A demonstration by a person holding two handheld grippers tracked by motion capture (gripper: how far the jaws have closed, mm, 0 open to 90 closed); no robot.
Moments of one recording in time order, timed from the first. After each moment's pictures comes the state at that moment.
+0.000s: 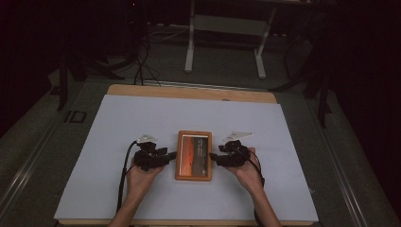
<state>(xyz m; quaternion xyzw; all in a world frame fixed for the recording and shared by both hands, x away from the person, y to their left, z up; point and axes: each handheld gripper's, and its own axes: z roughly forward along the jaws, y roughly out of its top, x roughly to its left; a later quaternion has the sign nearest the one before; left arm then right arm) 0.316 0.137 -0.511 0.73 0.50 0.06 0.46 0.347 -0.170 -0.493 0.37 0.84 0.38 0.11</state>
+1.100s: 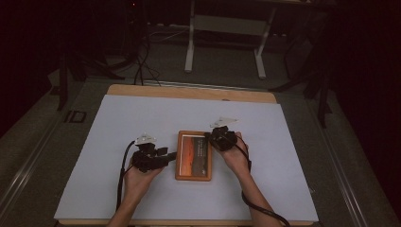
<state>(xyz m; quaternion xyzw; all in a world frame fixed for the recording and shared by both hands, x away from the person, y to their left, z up) 0.305 0.136 -0.498 0.73 0.48 0.07 0.47 0.392 -0.132 -0.489 0.34 0.84 0.39 0.17</state>
